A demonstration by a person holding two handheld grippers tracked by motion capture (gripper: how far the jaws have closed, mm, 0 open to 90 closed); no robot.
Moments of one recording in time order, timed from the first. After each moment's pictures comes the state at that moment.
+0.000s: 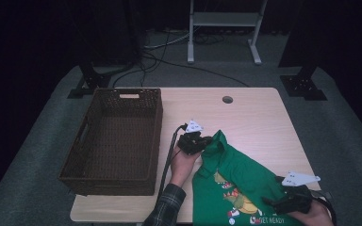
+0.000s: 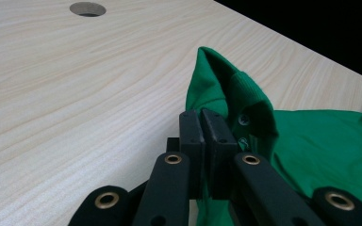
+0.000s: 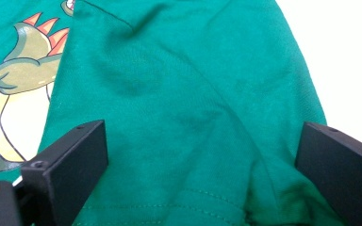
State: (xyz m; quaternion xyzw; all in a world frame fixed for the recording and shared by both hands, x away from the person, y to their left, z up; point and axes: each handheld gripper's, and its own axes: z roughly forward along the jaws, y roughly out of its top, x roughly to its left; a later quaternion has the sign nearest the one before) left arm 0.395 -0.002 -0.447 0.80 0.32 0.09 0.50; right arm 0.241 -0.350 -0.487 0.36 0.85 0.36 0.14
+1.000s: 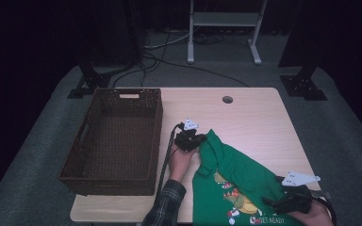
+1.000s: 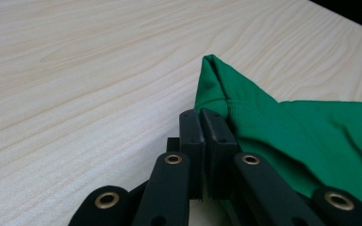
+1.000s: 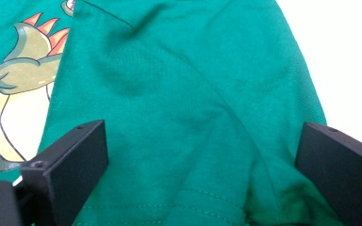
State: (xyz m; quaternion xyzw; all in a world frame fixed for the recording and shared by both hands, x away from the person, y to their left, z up) left arm 0.420 0.006 -0.473 0.80 0.37 0.12 0.46; right arm 0.241 -0.350 -0.487 0.36 0.85 0.36 0.14
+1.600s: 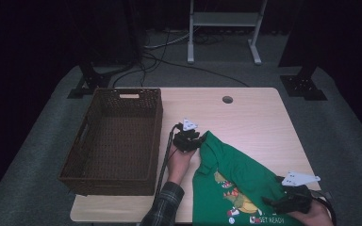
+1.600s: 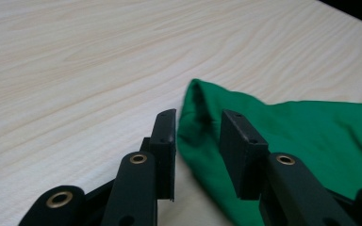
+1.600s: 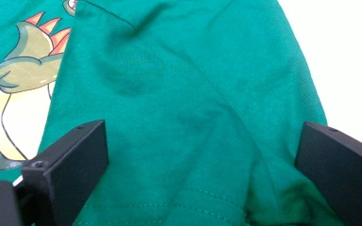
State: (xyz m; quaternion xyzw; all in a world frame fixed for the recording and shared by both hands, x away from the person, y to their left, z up) left arm 0.407 0.008 -0.461 0.80 0.37 0.14 0.46; right arm 0.241 -0.350 -0.487 0.36 0.85 0.36 0.15
